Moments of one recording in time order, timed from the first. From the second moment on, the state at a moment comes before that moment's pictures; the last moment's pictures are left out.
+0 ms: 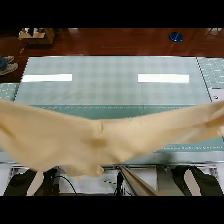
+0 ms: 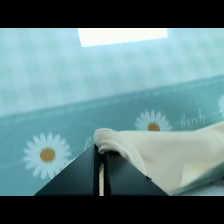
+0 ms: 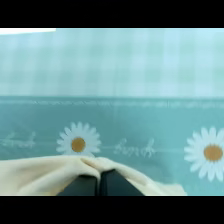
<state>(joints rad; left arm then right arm) 0.21 -0.62 1.62 0.98 -1.79 -1.53 -0.33 -0.64 1.49 -1.13 1.79 1.55</state>
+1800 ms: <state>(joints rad) 0.43 -1.33 1.14 0.99 -1.46 -1.35 -0.51 -1.29 1.32 -1.37 1.24 1.35</state>
